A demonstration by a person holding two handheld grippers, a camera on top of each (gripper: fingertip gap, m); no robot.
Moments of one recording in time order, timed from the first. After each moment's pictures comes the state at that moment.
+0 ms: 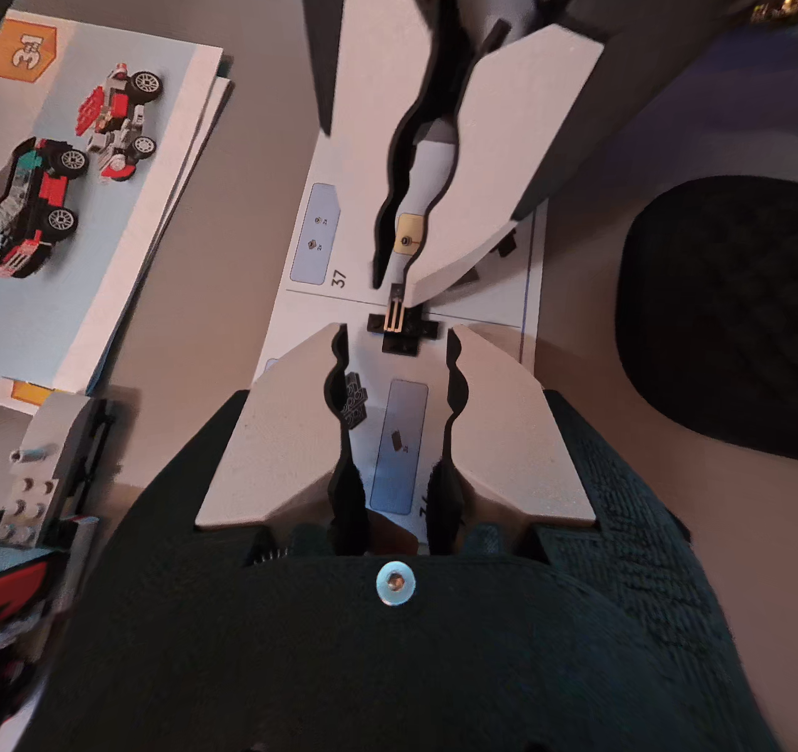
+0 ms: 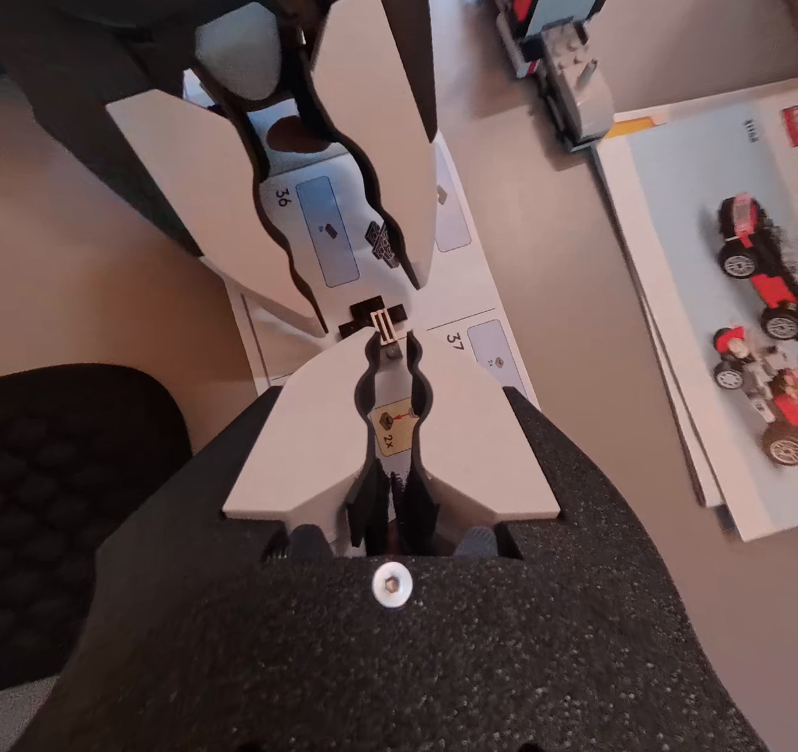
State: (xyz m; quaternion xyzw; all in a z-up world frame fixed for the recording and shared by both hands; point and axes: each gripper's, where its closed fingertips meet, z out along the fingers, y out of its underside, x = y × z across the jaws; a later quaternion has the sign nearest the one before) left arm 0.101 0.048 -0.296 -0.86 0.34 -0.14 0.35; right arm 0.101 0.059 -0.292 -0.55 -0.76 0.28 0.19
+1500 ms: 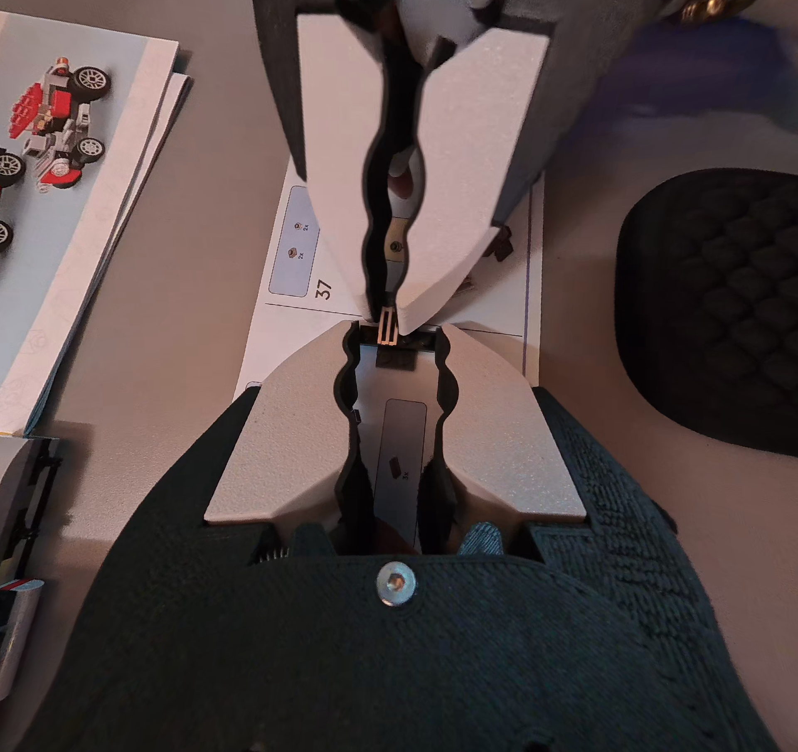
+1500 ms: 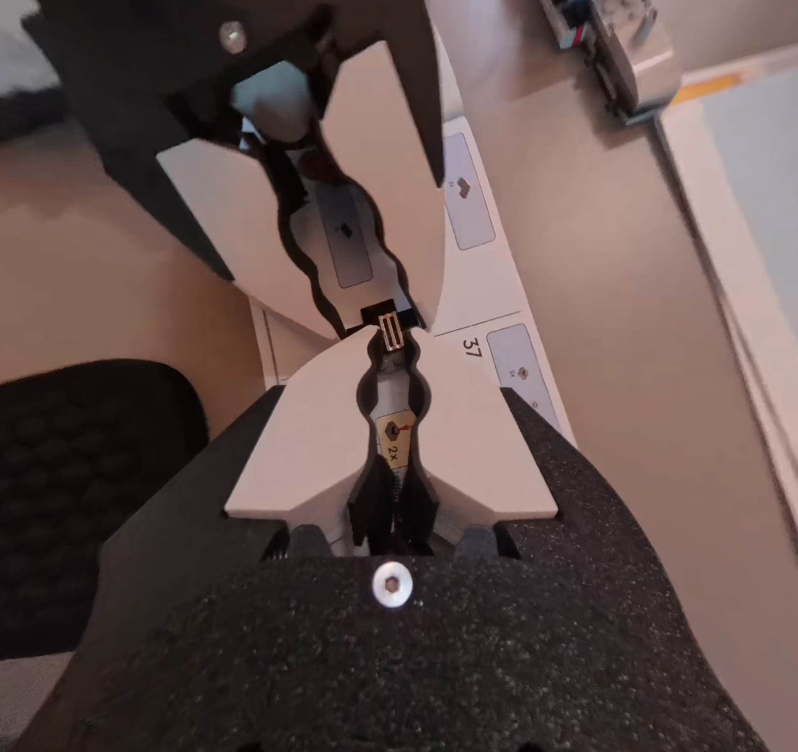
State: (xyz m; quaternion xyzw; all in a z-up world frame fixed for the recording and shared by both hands) left arm 0.111 0.050 -0.309 -0.85 0.36 -0.17 0.35; right arm 0.100 0.051 -0.303 -0.55 -0.75 0.34 0.13
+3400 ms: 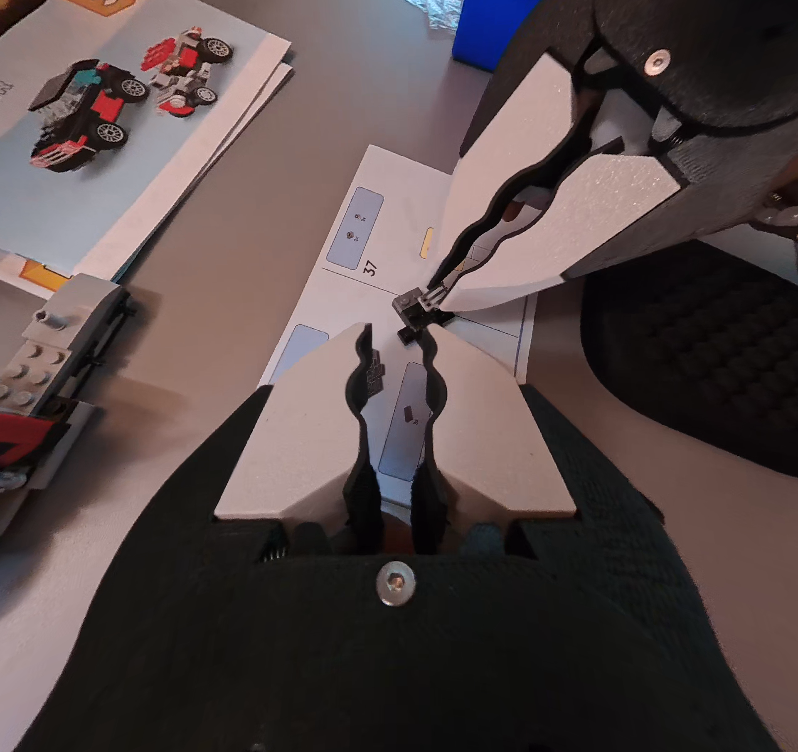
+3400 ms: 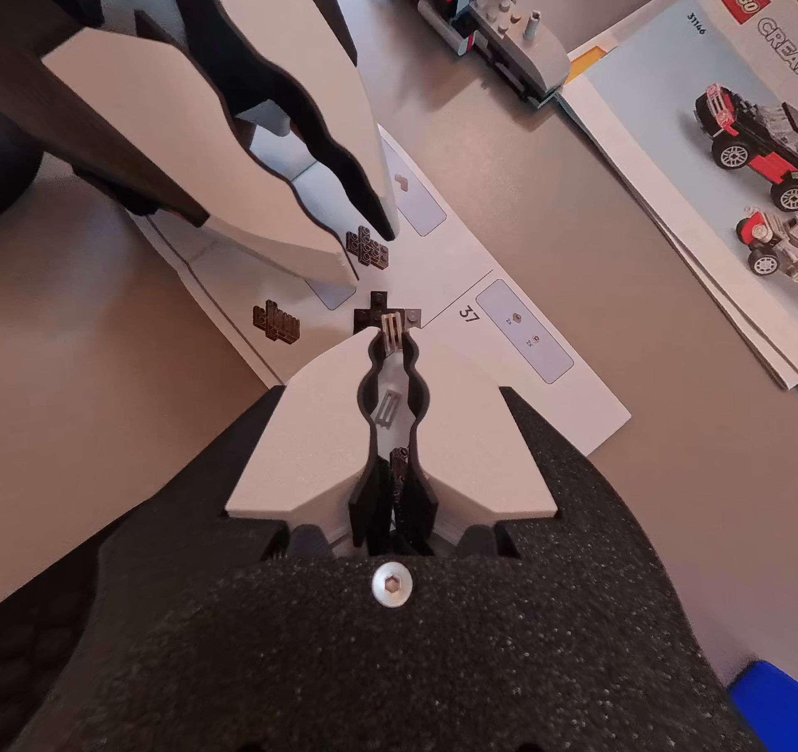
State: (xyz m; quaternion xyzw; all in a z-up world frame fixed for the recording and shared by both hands) left arm 0.073 0.031 -0.282 -0.86 0.25 -0.22 0.38; right arm 0.095 0.037 -0.291 -0.69 -0.65 0.23 0.23
